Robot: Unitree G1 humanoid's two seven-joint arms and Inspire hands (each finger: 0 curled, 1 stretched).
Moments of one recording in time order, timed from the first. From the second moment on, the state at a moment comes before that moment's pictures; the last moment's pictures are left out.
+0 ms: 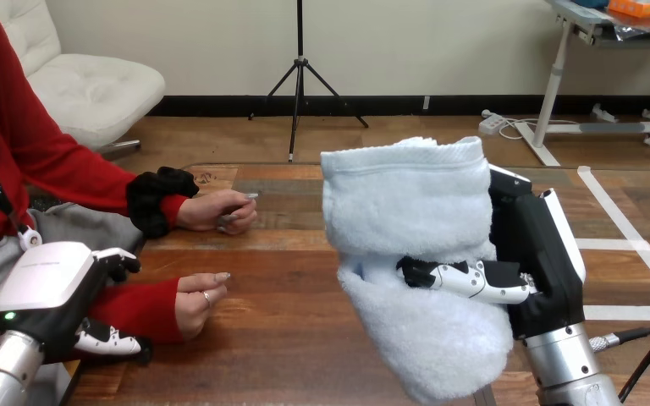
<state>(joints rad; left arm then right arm) -0.25 0.71 -0.22 0.83 0.76 -0.46 0.34 -0.03 -0.07 -0.06 0.24 0.25 -0.62 0.42</state>
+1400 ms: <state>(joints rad) -0.23 0.68 -0.22 0.66 0.73 -0.38 0.28 -0.05 -0.07 -0.05 0.28 0.28 -0.61 0.43</state>
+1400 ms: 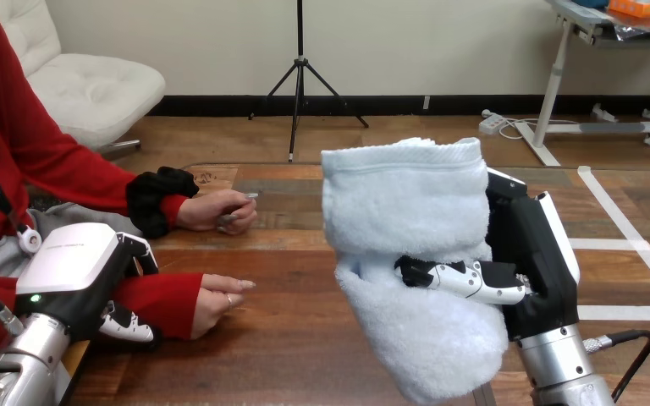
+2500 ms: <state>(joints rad) -0.12 0.69 -0.17 0.51 0.67 -0.37 0.23 -0.12 -0.04 -0.06 0.45 0.27 -0.59 0.38</state>
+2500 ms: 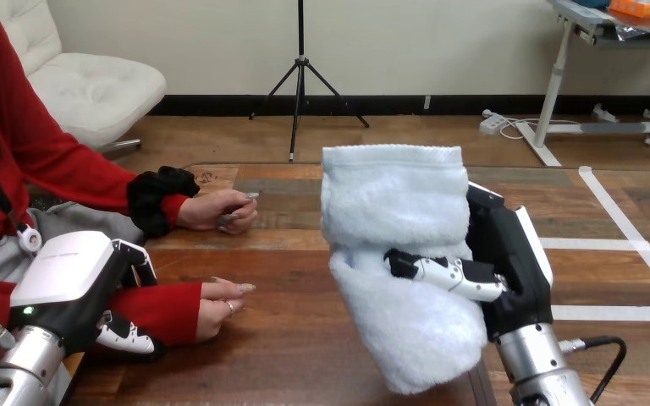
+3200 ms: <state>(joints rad) -0.08 0.69 -0.14 0.41 0.64 -0.37 0.17 -0.25 -0.04 -0.07 0.68 0.22 -0.68 0.36</state>
